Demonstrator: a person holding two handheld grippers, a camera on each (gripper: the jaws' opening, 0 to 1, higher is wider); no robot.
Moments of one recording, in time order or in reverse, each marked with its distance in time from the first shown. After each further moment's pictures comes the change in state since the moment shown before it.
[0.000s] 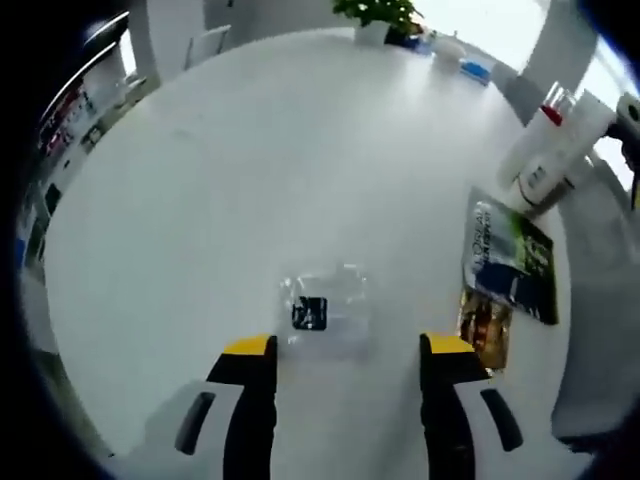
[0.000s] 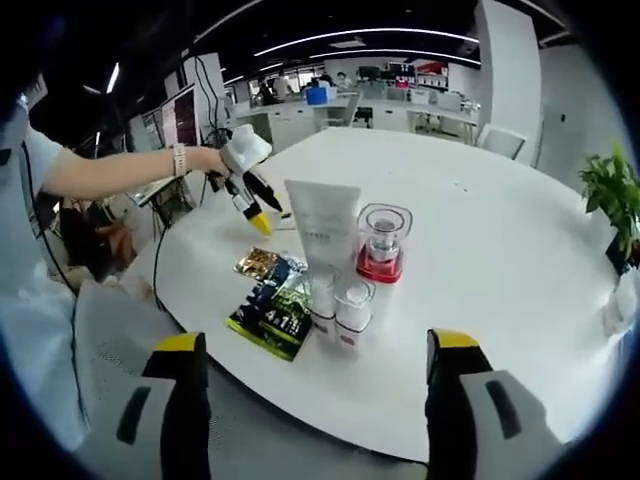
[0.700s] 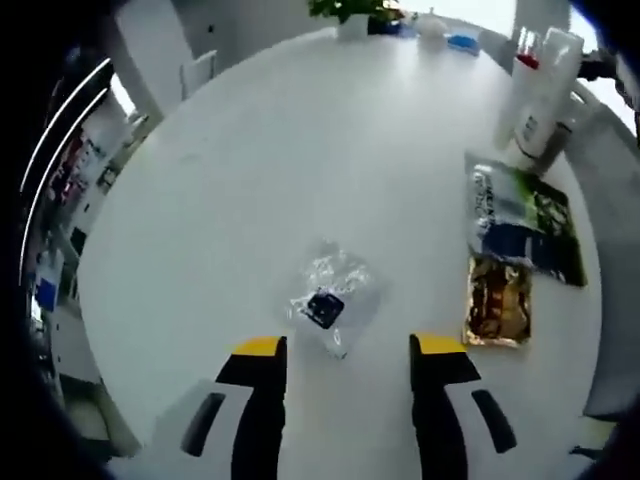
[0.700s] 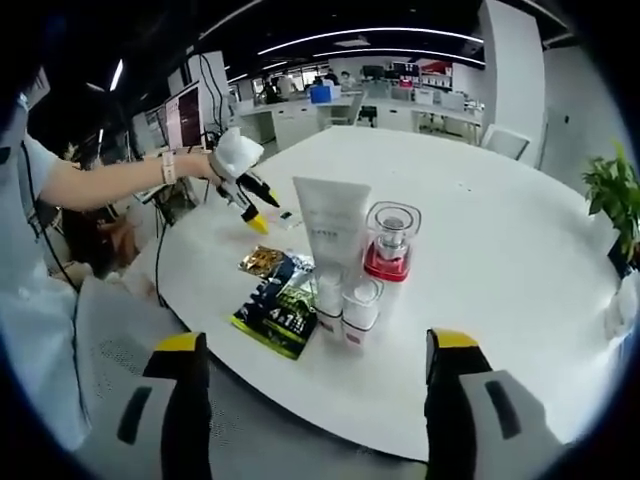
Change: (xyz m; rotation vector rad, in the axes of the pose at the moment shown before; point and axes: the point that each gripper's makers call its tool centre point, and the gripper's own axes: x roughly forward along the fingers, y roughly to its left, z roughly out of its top) left arm -0.008 0.000 0.001 0.150 -0.031 0.201; right arm 0.001 0.007 -0.001 -0.008 0.007 0.010
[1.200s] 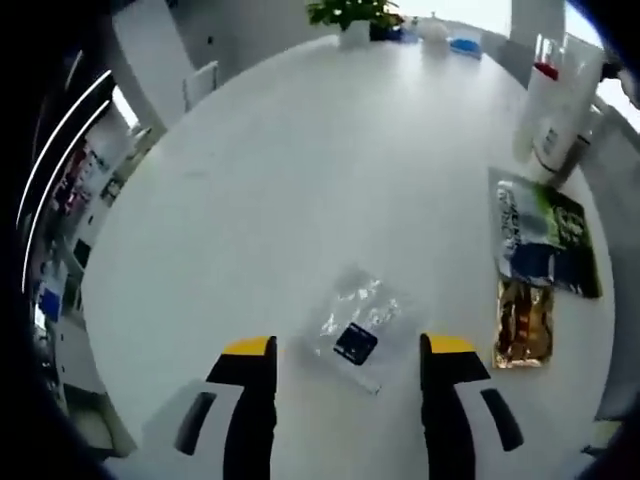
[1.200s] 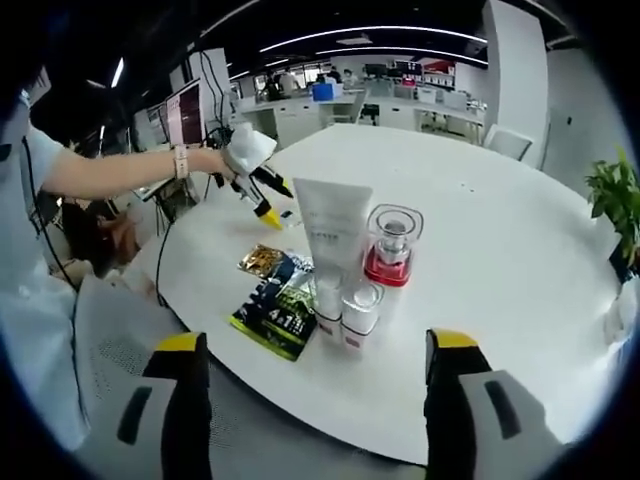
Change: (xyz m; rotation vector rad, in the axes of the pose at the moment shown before) left arm 0.013 0.010 0.025 0.007 -0.028 -0.029; right arm 0.004 0.000 0.003 -0.011 0.013 0.009
